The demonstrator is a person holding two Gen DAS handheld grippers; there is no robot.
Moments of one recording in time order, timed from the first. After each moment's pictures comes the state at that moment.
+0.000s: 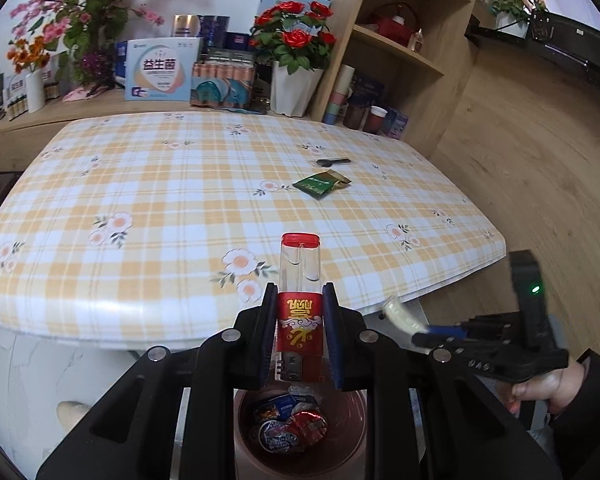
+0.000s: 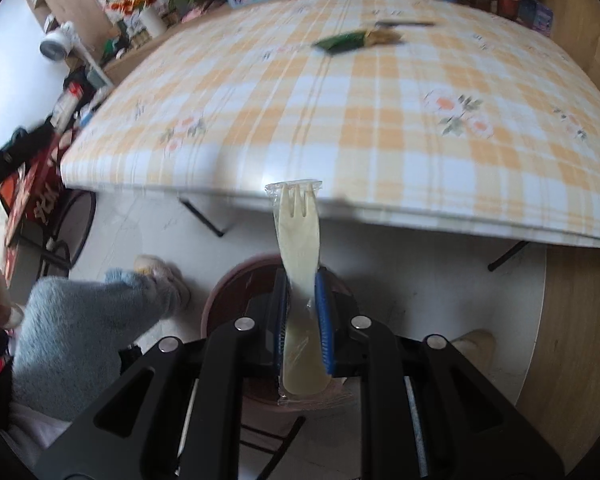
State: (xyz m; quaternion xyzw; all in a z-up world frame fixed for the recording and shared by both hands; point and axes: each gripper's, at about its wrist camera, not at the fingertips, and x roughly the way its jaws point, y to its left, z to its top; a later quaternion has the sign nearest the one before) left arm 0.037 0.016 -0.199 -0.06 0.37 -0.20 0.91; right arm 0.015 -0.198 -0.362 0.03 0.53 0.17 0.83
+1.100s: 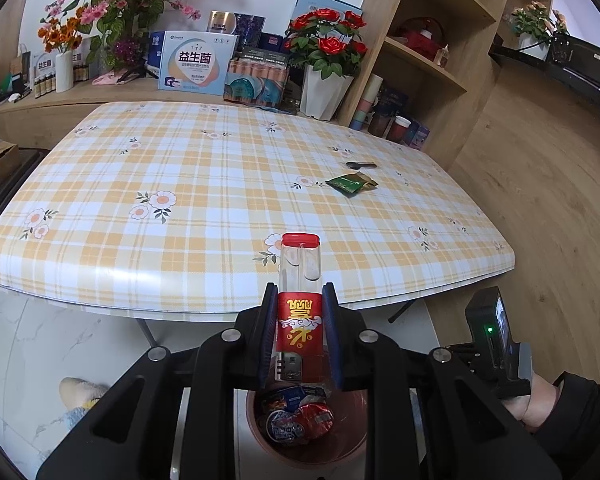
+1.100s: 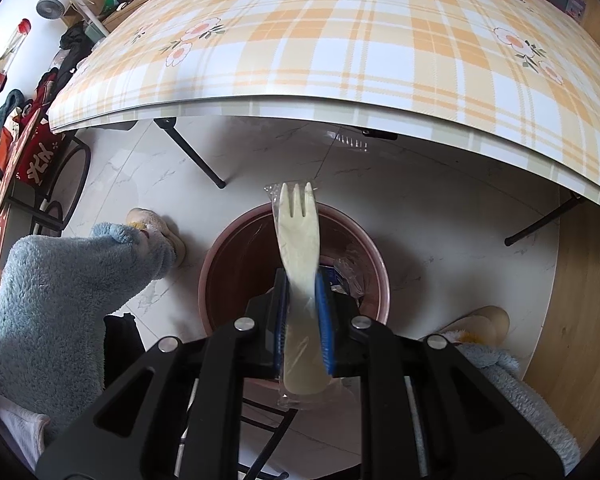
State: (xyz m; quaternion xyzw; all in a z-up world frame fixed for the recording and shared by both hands) left arm 0.020 0.059 -0.202 -0.09 0.37 -0.17 0.91; right arm 0.010 -0.160 -0.408 0.00 0.58 0.17 0.80
